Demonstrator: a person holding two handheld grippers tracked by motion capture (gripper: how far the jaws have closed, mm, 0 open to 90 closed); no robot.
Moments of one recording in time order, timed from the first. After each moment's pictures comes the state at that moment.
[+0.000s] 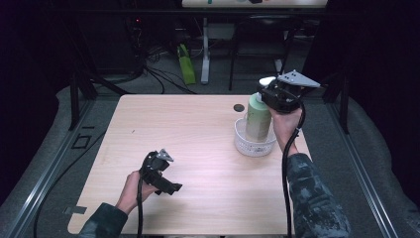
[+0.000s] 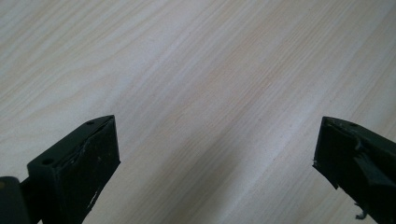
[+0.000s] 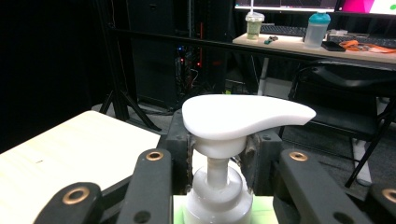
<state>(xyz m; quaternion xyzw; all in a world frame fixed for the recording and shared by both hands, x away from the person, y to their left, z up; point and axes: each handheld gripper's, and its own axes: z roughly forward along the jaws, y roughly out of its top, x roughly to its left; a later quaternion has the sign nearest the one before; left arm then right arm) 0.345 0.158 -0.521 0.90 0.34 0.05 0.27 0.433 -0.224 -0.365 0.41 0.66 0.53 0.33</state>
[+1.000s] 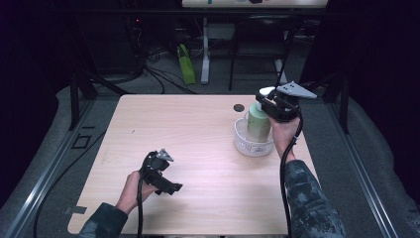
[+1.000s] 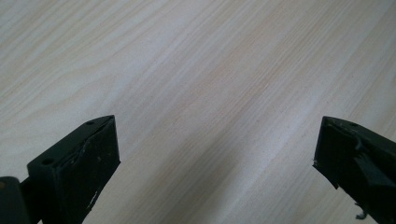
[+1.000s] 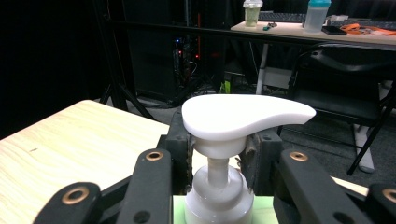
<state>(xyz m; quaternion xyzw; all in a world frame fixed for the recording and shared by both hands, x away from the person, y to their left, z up) 0.346 0.158 -0.521 0.90 0.34 0.05 0.27 0.433 -0.230 -0.399 0.43 0.66 0.53 0.33</state>
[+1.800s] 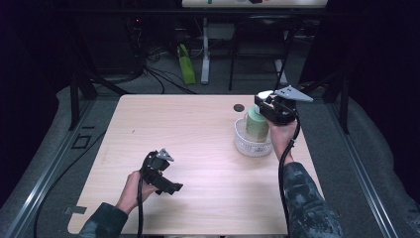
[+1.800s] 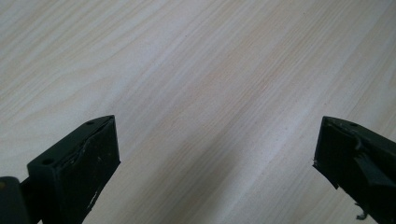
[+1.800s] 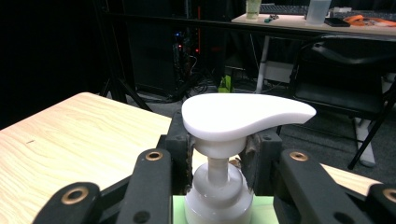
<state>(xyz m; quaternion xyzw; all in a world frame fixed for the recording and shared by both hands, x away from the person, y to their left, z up) 0.346 0.157 -0.521 0.90 0.34 0.05 0.27 0.435 -0.229 -0.413 0.43 0.66 0.52 0.32</state>
